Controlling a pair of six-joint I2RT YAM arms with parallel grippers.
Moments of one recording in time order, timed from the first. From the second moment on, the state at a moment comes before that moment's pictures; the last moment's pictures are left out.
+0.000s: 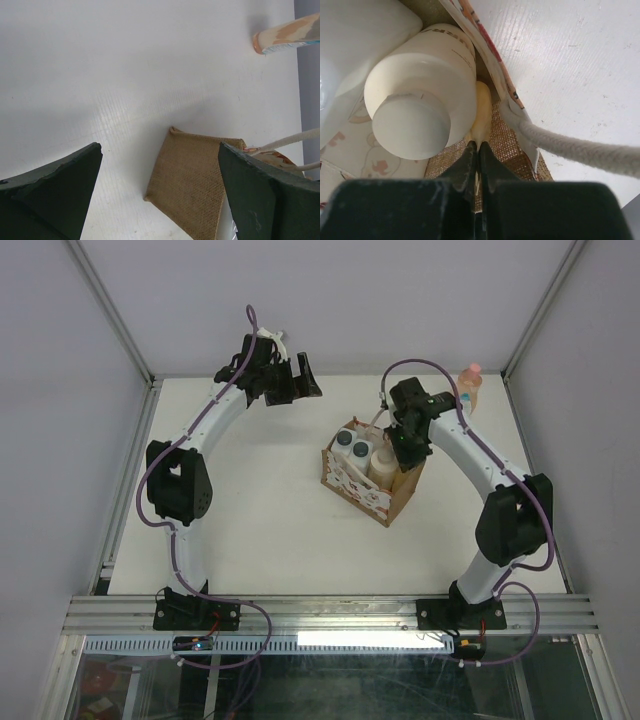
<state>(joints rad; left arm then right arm) -0.34 2.06 1.92 -0.51 0.33 -0.47 0.40 1.69 1.51 -1.09 0.07 0.04</state>
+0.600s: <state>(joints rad) -0.34 2.06 1.91 -0.51 0.34 -0.47 0.19 1.52 1.61 -1.12 -0.21 0.19</state>
